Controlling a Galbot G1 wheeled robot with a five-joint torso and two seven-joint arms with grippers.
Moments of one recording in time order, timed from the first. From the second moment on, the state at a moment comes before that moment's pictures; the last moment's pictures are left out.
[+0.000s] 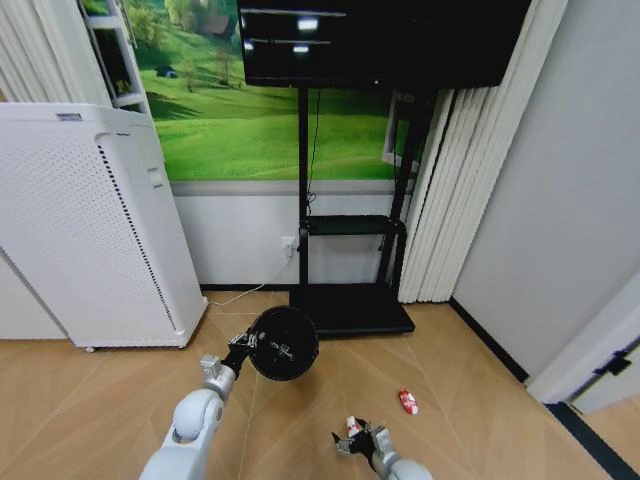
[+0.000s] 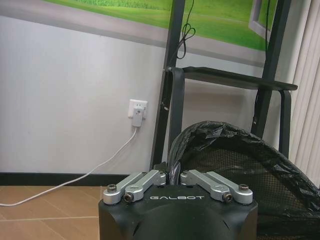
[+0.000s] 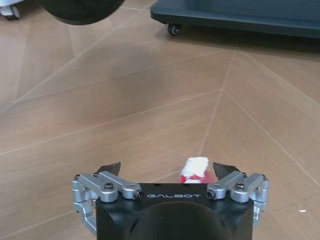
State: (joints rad) left arm 1.20 -1.34 -0.48 -1.77 -0.35 0.16 0.18; right arm -1.32 1.31 0.30 1.43 0.08 -0.30 -0.22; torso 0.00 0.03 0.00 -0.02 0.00
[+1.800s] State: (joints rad) left arm 1.17 -1.37 -0.48 -1.71 -0.31 0.17 0.14; right arm -1.29 1.25 0.55 1.61 0.29 -0.27 -0.15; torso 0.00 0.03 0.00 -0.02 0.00
